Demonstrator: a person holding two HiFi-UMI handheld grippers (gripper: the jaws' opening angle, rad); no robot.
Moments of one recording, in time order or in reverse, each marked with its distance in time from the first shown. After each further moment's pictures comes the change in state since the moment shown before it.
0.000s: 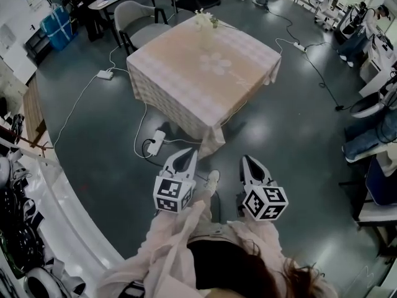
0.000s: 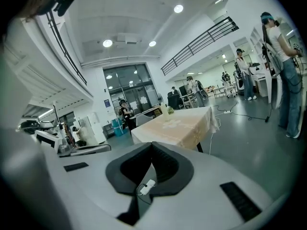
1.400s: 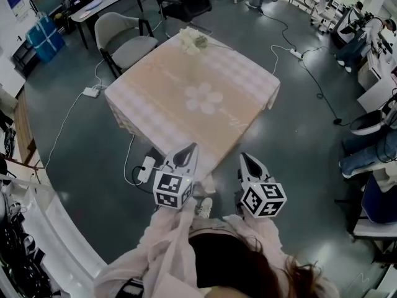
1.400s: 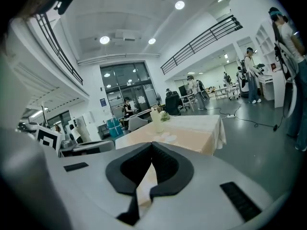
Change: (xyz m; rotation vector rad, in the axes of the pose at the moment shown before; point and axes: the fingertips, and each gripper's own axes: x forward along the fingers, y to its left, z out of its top) left arm 0.234 0.093 0.088 -0.002 -0.017 -0.048; right arm 0.207 -0.100 0.110 -0.021 0.010 -0.011
